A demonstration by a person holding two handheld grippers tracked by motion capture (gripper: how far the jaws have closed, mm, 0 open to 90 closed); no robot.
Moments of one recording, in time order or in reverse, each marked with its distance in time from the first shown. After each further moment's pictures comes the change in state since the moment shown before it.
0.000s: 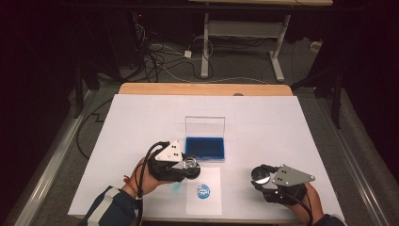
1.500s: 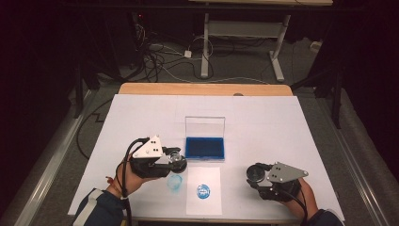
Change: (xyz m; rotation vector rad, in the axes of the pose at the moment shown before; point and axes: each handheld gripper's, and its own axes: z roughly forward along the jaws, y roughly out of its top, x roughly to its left) left arm 0.009 -0.014 -0.038 -0.062 0.075 -0.042; right arm -0.001 0.007 0.013 0.000 0.036 -0.012
